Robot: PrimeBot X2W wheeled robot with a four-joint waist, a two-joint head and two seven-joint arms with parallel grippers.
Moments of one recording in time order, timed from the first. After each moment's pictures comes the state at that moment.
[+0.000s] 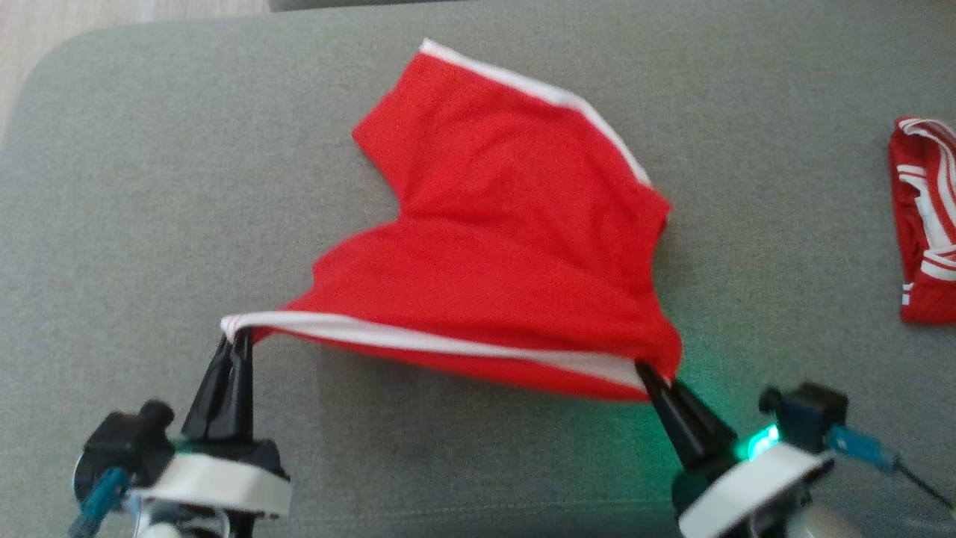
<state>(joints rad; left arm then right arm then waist) 0.07 0.08 -0.05 0.06 -0.22 -0.10 -0.24 -0.01 -0.29 0.48 0.11 0.64 0.13 -0.08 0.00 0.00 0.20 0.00</state>
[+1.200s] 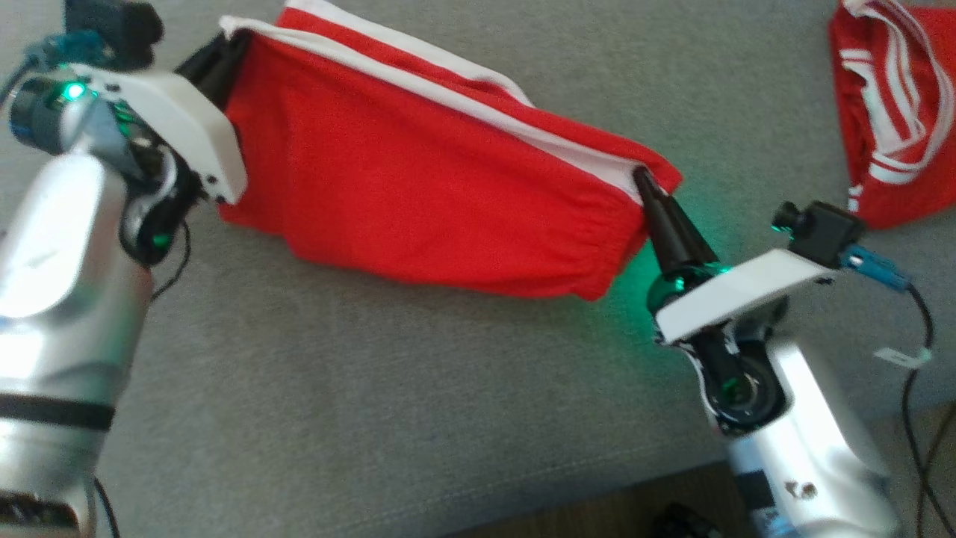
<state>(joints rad) -0.84 0.35 -0.45 0.57 -0.49 -0.13 0.14 -0.35 -0.05 0.28 0.22 0.85 0.13 0.09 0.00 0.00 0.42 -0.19</state>
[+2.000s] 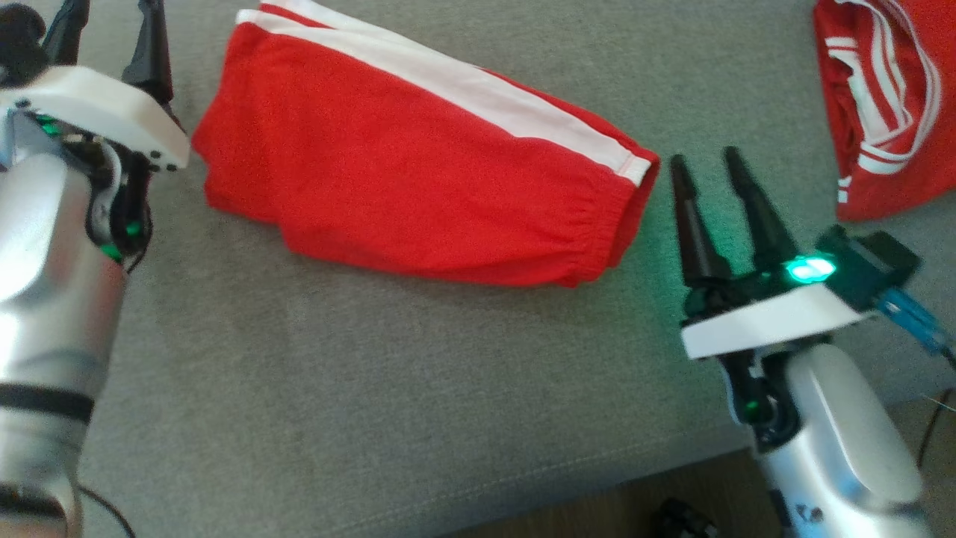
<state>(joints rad) -0.92 0.37 -0.49 0.79 -0.61 -0.01 -0.25 -0.32 -0.10 0.26 0.21 0.48 0.13 -0.18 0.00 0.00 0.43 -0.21</state>
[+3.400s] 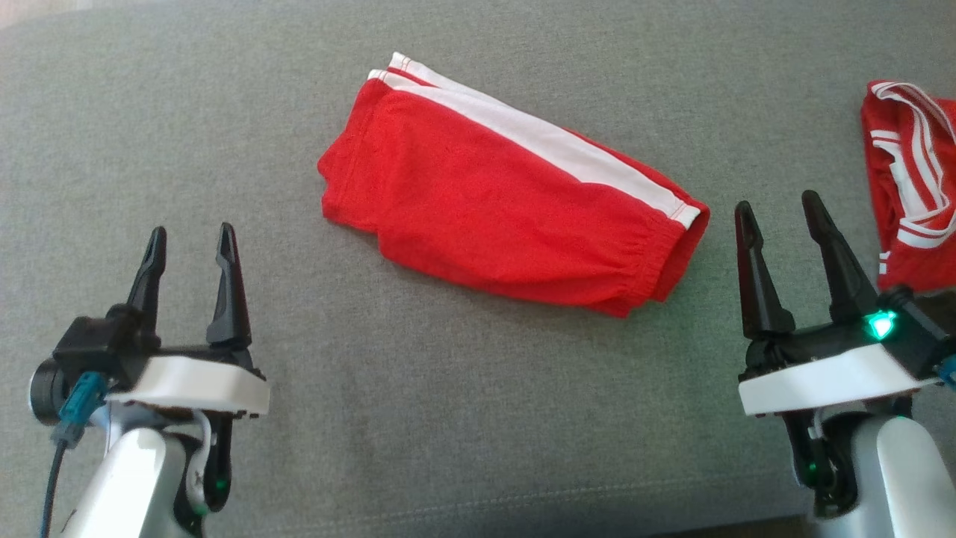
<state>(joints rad) -0.14 0.31 -0.29 0.06 -0.40 0.23 -0.26 -0.07 -0.07 0.06 -0.13 0.20 0.13 -0.02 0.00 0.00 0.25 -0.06</state>
